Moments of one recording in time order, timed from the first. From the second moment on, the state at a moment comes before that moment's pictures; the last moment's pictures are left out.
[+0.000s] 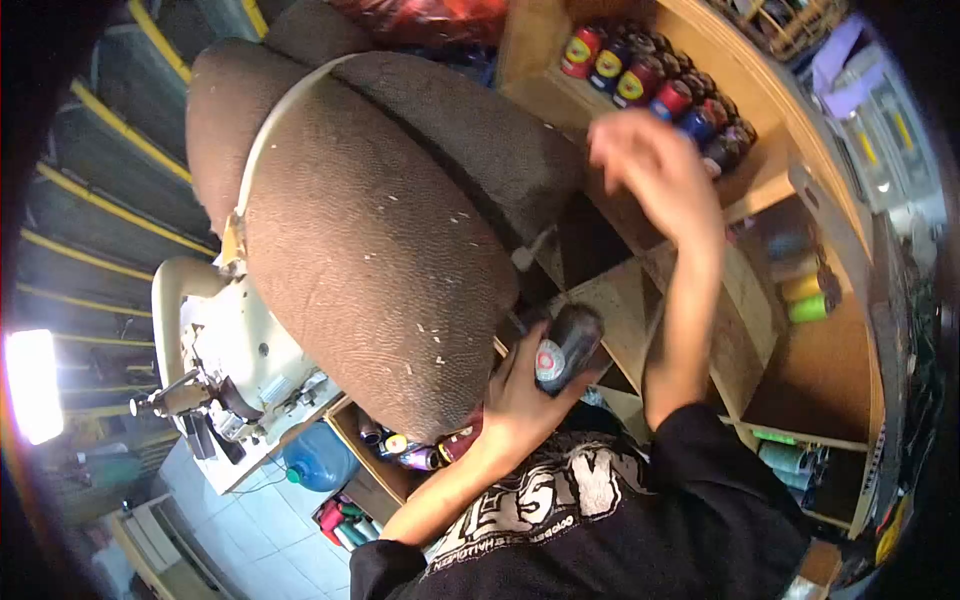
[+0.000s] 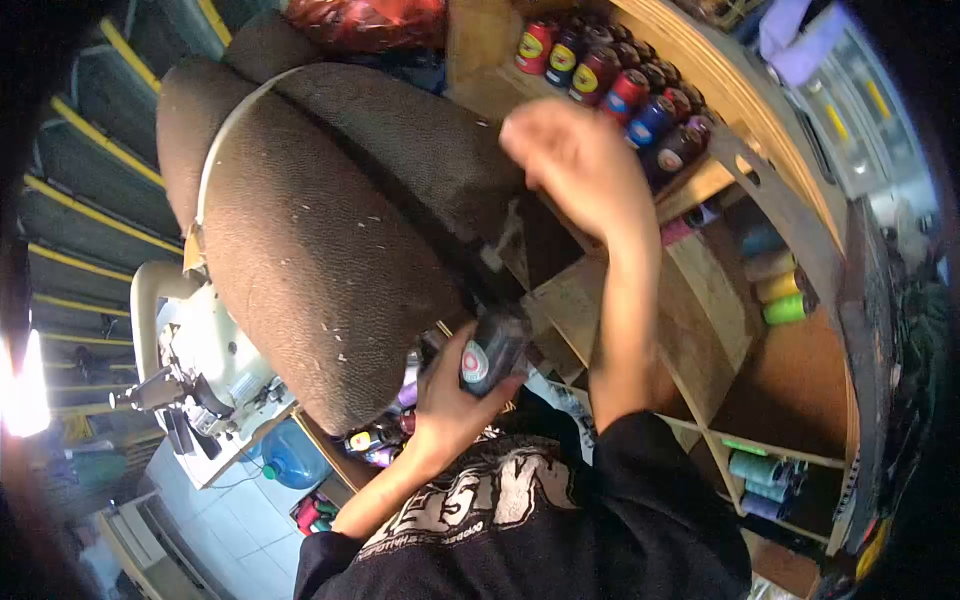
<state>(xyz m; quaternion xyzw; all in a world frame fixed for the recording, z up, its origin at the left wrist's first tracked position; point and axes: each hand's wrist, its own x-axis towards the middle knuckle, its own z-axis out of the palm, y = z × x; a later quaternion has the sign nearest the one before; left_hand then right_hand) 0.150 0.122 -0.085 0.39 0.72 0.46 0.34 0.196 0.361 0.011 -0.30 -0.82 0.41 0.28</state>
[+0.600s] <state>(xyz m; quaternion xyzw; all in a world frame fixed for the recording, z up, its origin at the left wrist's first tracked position) 0.169 0.138 -0.093 0.48 0.68 0.51 0.23 0.148 0.428 0.016 -0.43 -0.79 0.08 0.44</state>
